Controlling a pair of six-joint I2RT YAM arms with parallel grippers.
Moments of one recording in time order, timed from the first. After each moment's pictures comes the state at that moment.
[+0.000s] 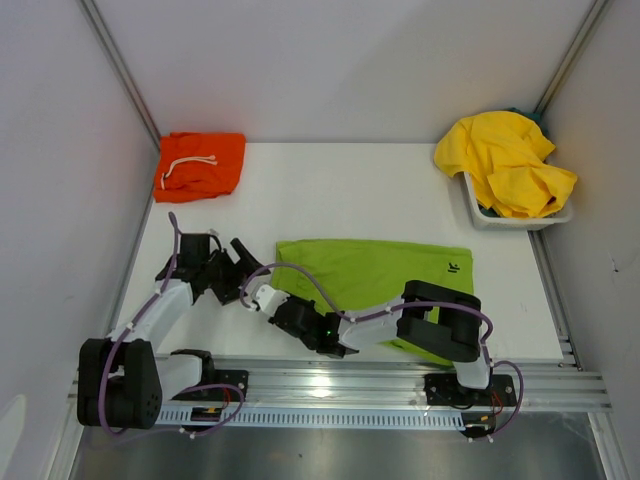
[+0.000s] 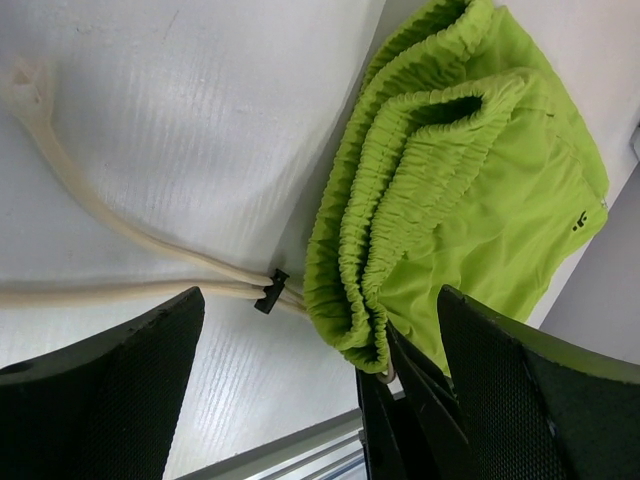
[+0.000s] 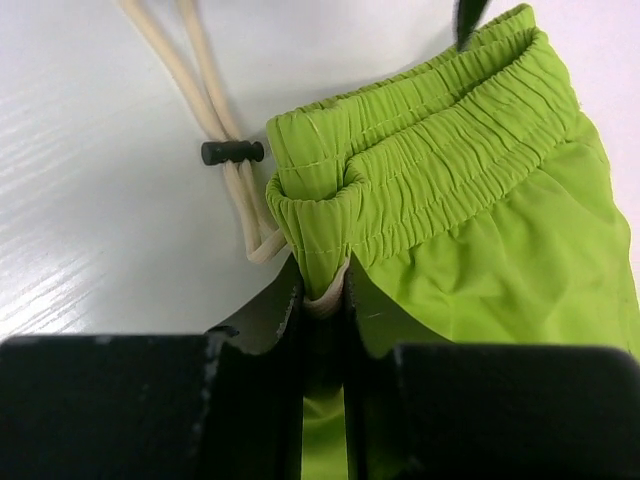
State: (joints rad) left arm -0.03 1.12 0.54 -0.38 0.41 -0.74; right arm 1.34 1.96 1.00 0.40 0.58 -0.21
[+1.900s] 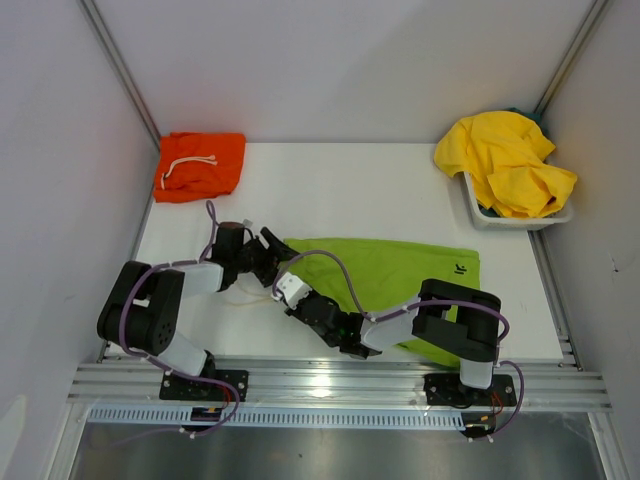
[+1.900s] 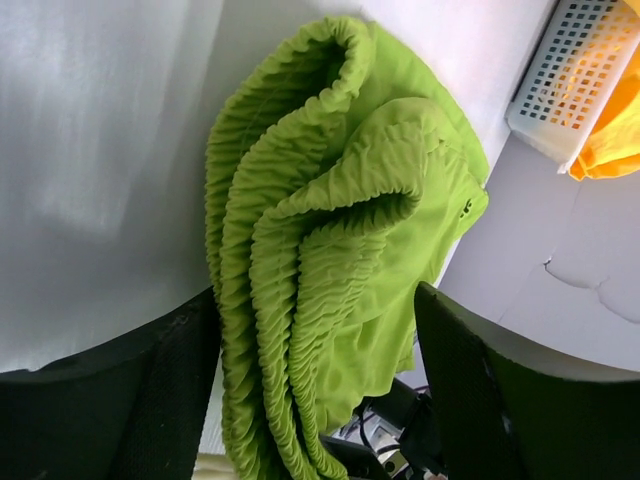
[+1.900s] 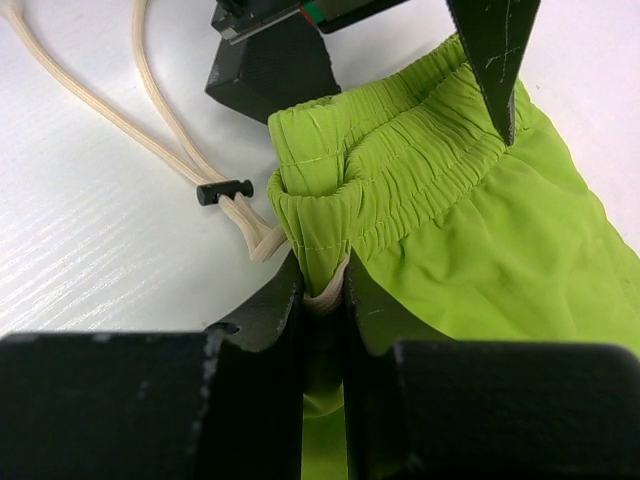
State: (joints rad) left arm -0.23 1.53 0.55 0.23 0.53 -1.08; right arm 1.29 1.86 0.78 0.74 0.56 -0.13
